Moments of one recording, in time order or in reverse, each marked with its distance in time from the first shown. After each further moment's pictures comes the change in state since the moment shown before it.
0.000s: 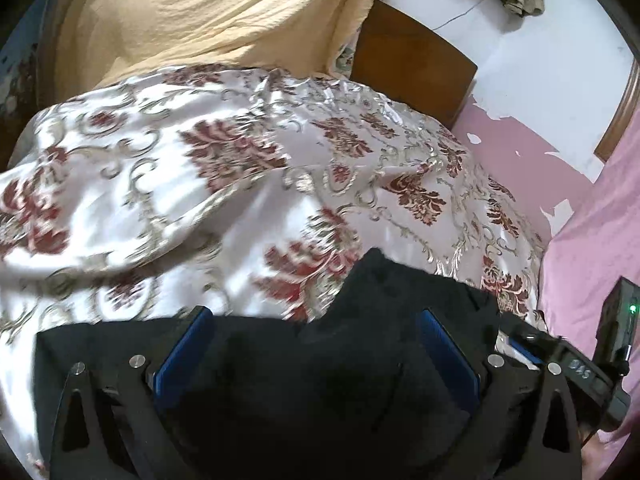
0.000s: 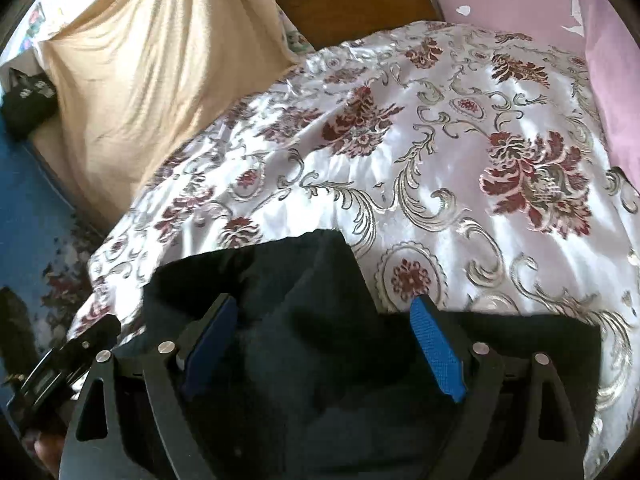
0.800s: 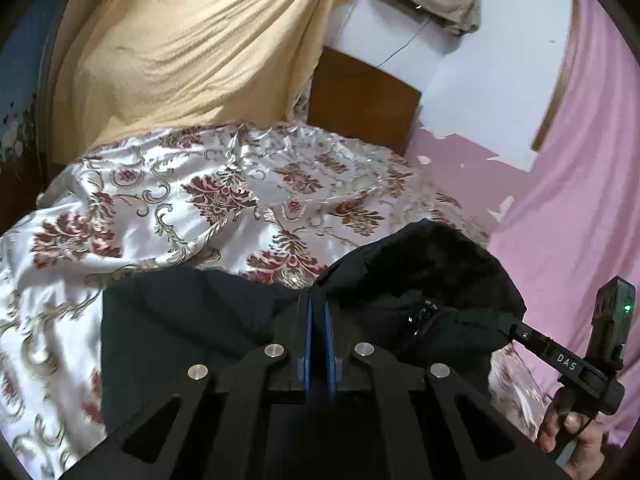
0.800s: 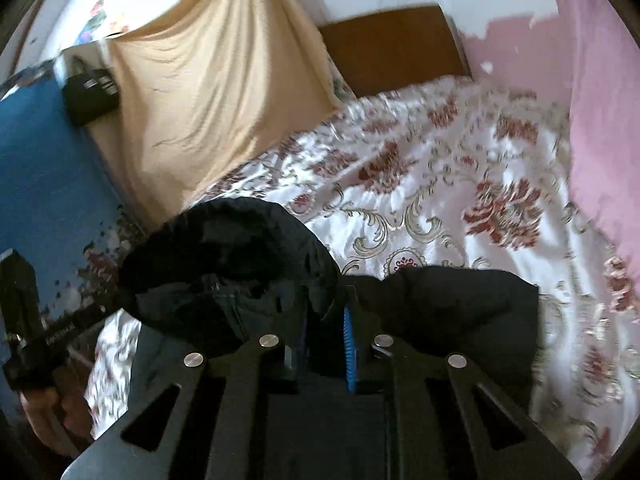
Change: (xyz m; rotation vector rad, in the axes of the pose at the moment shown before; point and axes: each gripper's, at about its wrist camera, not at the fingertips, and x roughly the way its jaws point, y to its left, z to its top) left arm -0.175 -0.019 -0.057 0.107 -0.154 -0.100; right arm -0.169 -0.002 -0.064 -0.153 -0.179 0.099
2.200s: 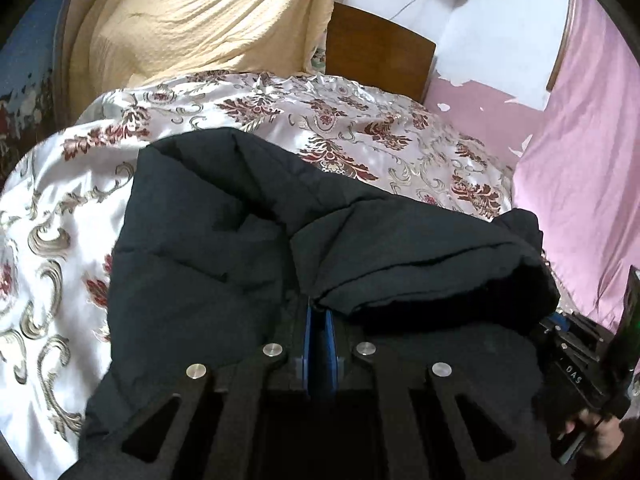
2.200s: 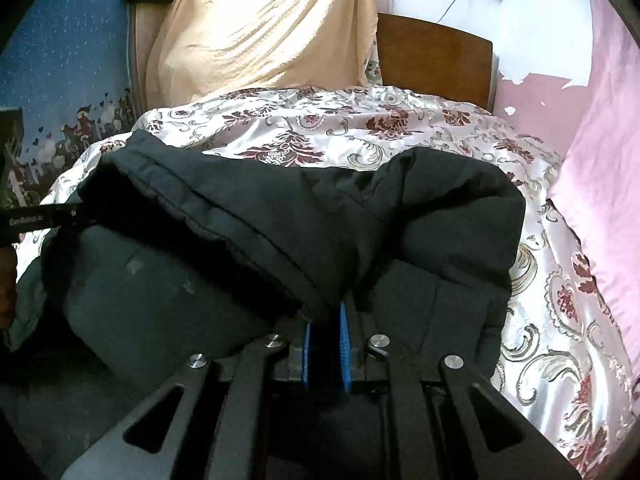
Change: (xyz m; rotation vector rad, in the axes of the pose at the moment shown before) left arm 0.011 0.031 -0.116 0.050 0.139 0.103; right arm -0.008 0.003 -0.119 -0.364 0.079 -0.146
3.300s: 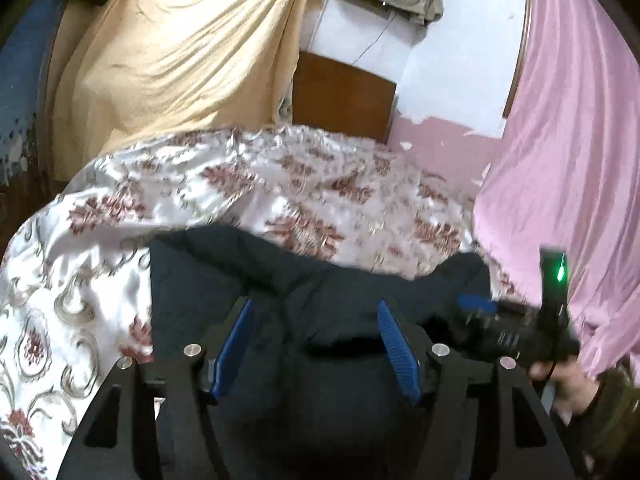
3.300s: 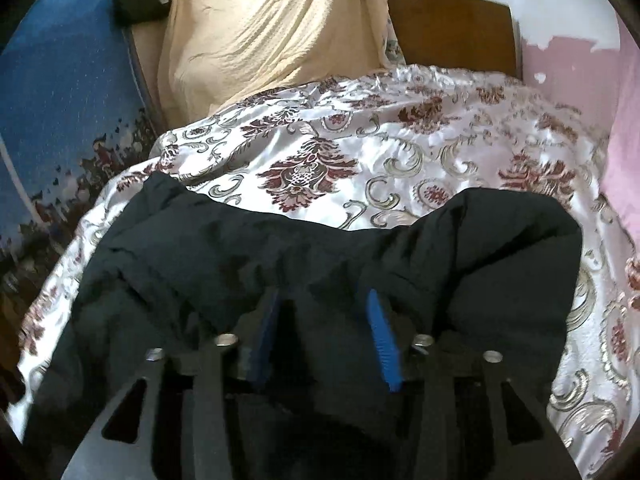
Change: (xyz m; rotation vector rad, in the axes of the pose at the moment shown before) left arm -0.069 0.004 0.032 0.069 -0.174 -0.126; right arm 0.041 -0.001 0.043 0.094 0.047 0.162
